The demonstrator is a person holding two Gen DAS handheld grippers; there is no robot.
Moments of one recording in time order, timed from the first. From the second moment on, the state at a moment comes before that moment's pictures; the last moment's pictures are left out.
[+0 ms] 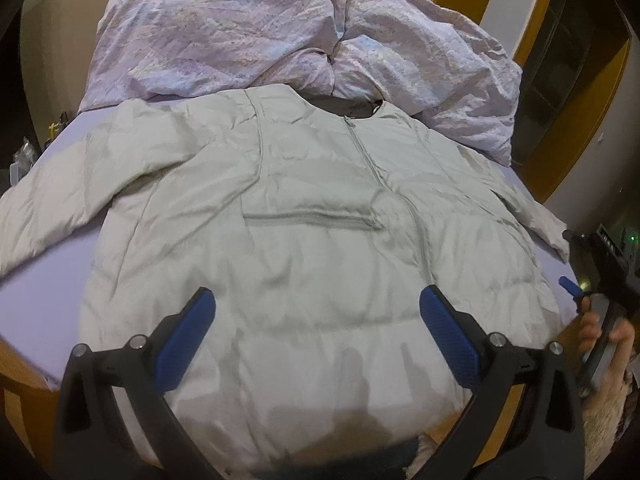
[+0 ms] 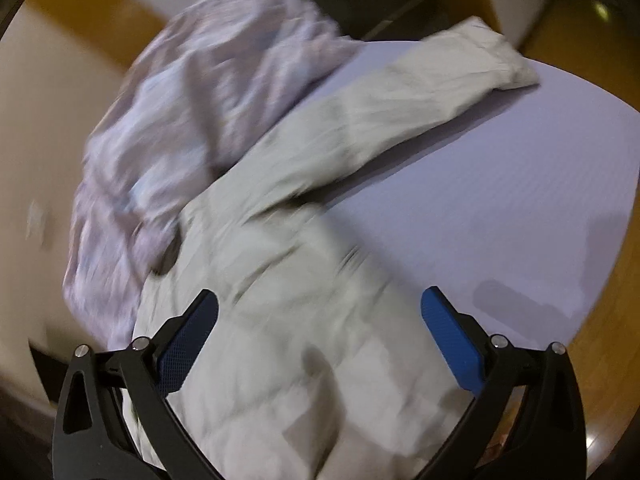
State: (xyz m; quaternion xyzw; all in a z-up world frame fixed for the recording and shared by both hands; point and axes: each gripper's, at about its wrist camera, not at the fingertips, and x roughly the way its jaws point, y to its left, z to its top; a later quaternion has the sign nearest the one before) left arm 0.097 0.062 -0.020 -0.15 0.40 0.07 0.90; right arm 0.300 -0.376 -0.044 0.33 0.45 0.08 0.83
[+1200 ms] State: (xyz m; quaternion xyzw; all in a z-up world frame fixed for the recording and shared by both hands) left arm 0.156 0.150 -0.035 -0.15 0.40 0.16 0.89; right arm 0.453 -0.425 -0.013 0.31 0.36 -0.02 0.88
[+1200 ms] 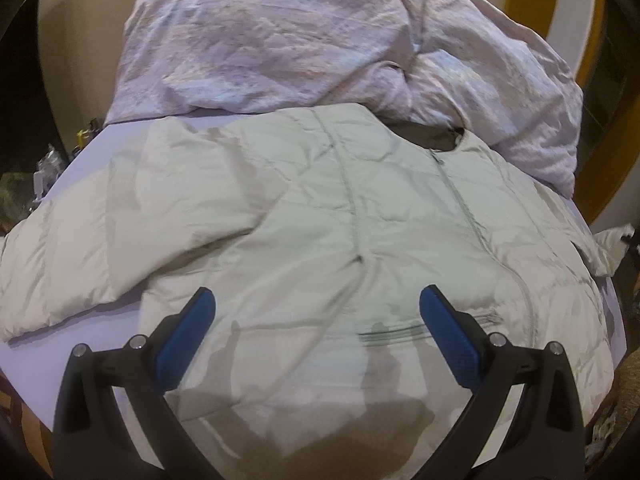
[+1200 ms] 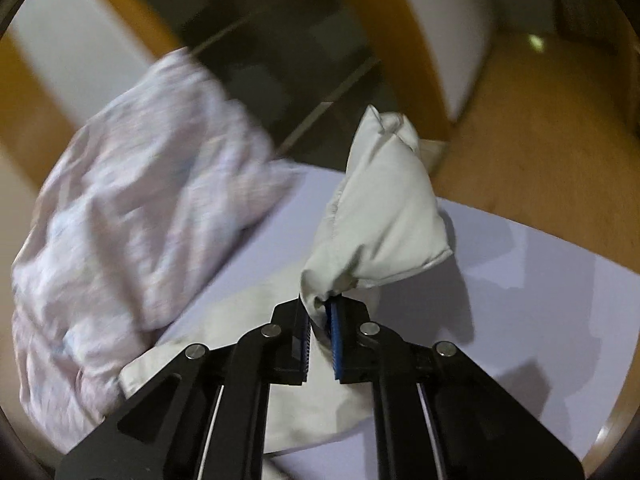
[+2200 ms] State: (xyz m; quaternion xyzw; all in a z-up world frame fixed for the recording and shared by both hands) left arm 0.092 0.212 -0.030 -0.19 0.37 0.25 0.87; right arm 0.395 -0.023 -0.032 0.02 0.49 0.32 0.81
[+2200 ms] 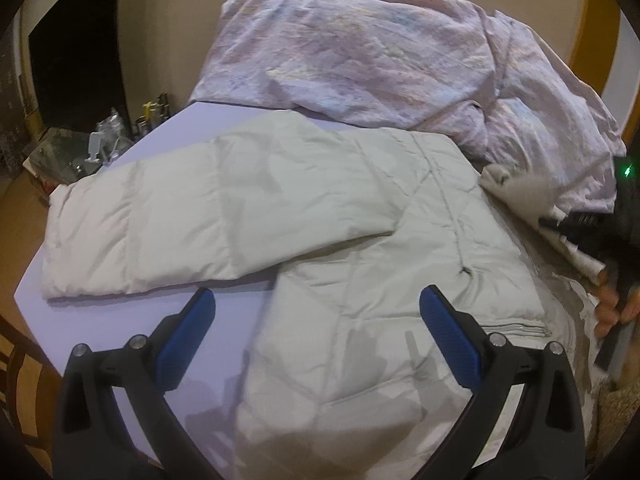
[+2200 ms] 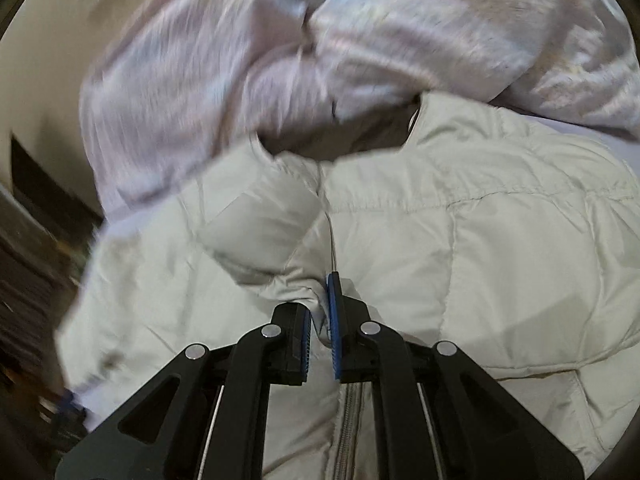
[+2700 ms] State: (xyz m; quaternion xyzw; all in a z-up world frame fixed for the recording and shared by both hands) left arm 0.066 0.229 -0.037 -0.22 0.38 0.27 0.86; right arm 0.351 -0.015 -0.023 -0.10 0.46 0.35 0.81
